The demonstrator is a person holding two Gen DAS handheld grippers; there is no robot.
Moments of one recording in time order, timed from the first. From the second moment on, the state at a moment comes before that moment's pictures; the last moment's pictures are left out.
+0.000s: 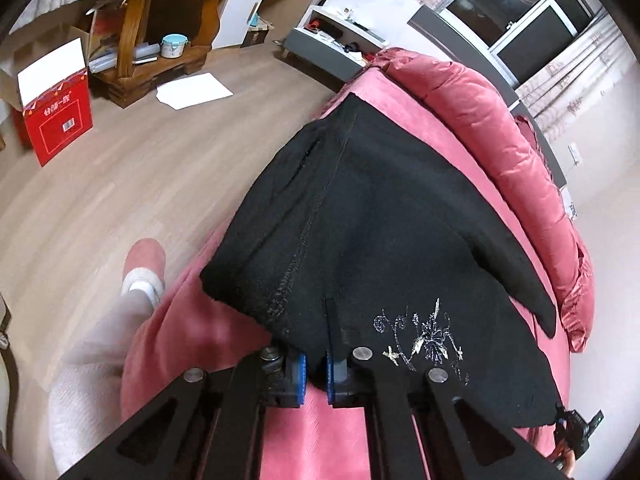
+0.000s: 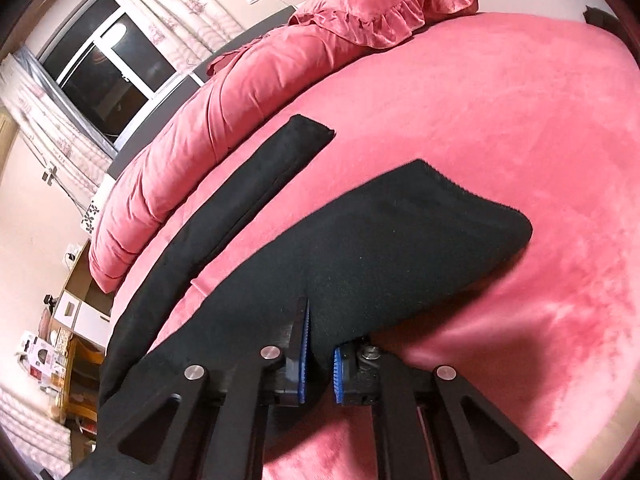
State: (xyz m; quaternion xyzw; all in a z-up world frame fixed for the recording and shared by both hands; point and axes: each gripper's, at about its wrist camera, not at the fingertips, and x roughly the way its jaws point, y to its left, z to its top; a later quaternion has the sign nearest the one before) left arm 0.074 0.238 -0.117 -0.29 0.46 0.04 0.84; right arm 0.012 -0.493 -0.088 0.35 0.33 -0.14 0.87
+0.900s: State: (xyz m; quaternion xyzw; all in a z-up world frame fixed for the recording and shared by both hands) left arm -0.006 0.239 -0.130 -0.30 0.53 0.03 0.80; right arm -0.052 -0.525 -0.142 0.41 0.38 -0.19 0.81
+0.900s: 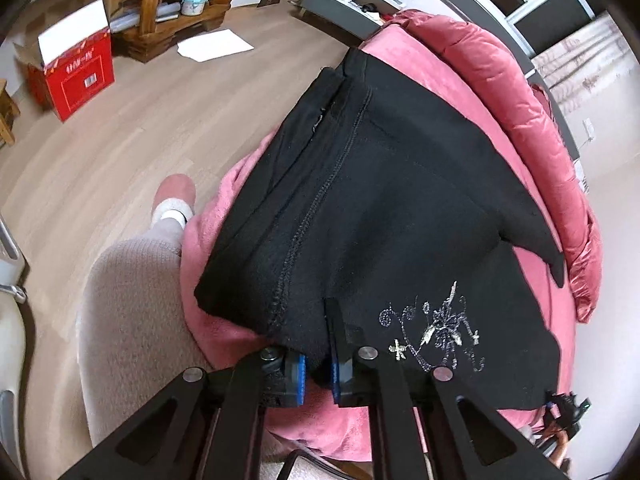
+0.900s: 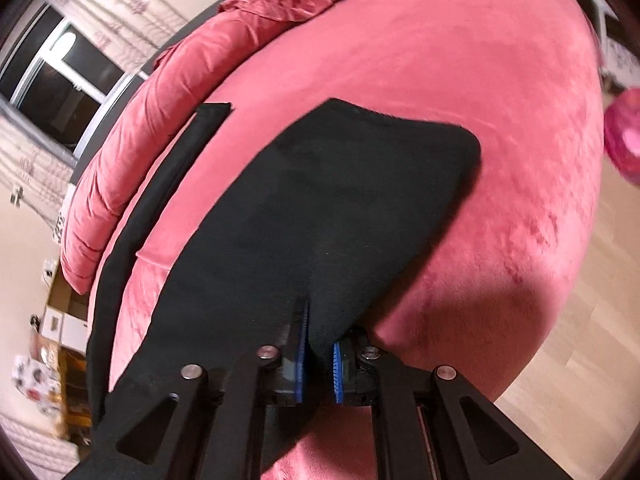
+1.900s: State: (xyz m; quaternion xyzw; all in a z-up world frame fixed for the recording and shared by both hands) left arm 0.077 0.240 -0.066 -0.24 0.44 0.04 0.87; right arm 0.099 -0.274 -0.088 0.11 0.40 0.00 0.91
